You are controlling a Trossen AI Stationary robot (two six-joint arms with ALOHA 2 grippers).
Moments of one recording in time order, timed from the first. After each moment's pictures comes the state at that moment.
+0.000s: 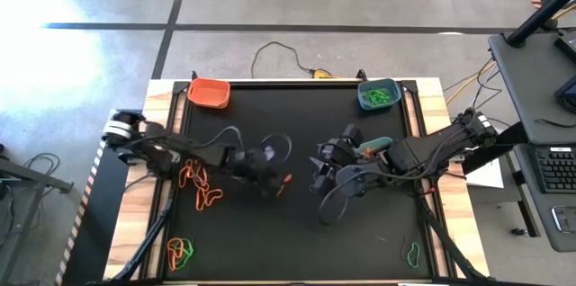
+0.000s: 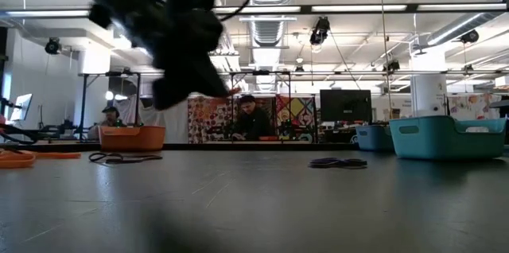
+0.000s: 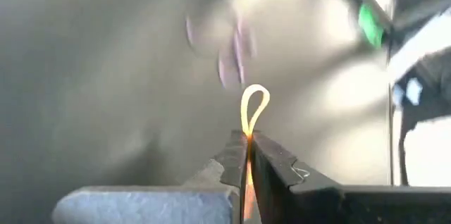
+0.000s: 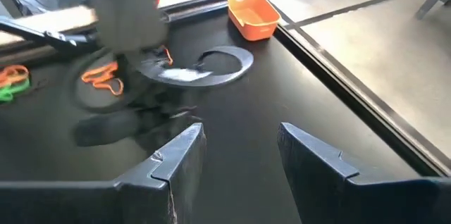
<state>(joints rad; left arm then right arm) -0.11 1.59 0.78 0.16 0.01 -0.79 0.39 1.58 1.63 -0.88 0.76 0.58</state>
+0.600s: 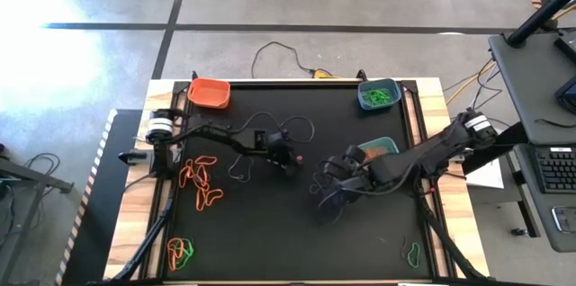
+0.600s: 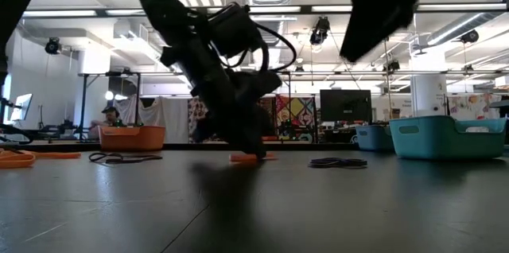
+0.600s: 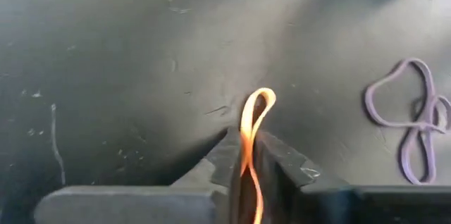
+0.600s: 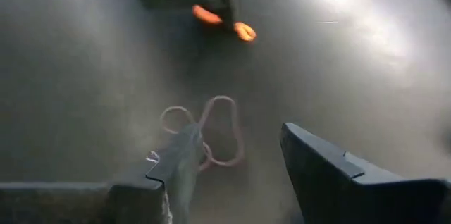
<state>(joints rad) 0.09 1.96 1.05 -0.05 0.00 -0.67 0.36 1.58 1.16 -0.78 0.50 0.76</state>
